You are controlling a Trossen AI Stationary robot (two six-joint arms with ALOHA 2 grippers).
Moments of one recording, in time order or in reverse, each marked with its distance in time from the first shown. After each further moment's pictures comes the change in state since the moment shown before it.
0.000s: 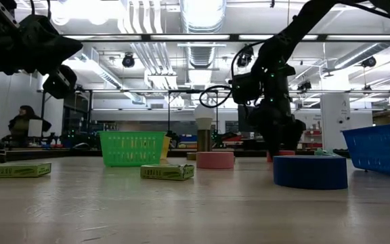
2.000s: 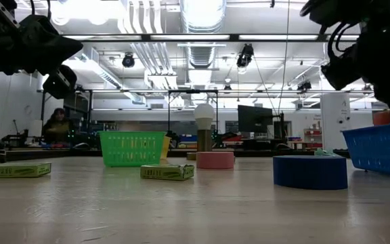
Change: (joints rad) left arm 0.000 0.000 0.000 -0.002 -0.001 0.000; right arm 0.789 -0.547 -0.392 -0.047 -0.055 0.813
